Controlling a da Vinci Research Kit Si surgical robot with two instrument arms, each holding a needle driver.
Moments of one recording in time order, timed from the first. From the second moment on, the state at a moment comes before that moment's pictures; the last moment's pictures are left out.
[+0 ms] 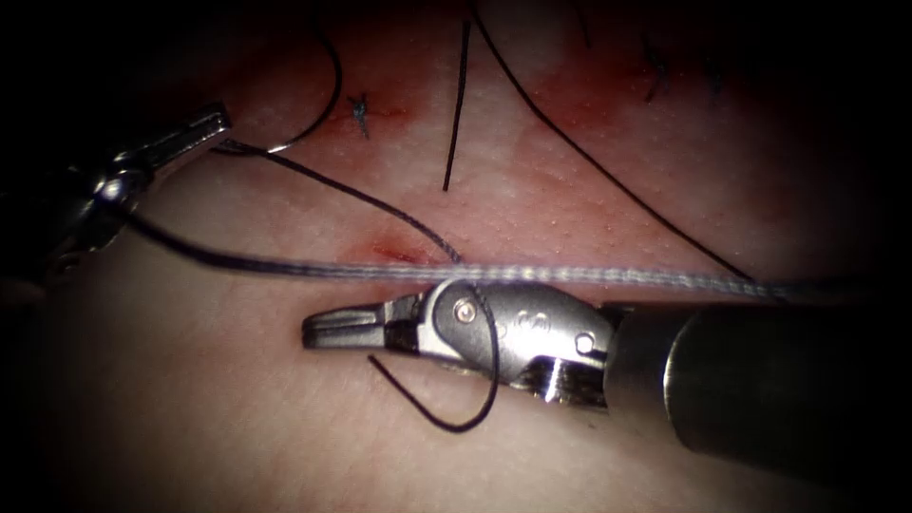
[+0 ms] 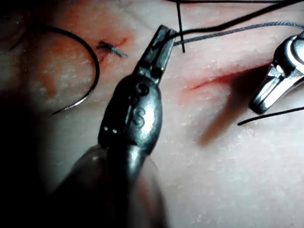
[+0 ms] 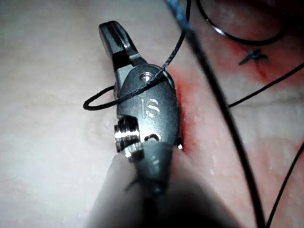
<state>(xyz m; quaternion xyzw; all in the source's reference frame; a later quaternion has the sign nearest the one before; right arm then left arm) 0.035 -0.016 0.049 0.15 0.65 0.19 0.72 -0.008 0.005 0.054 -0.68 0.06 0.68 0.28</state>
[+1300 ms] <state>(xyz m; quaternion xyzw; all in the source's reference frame) 0.035 -0.010 0.050 0.06 0.61 0.45 0.65 -0.015 -0.009 0.054 -0.63 0.04 0.75 0.19</state>
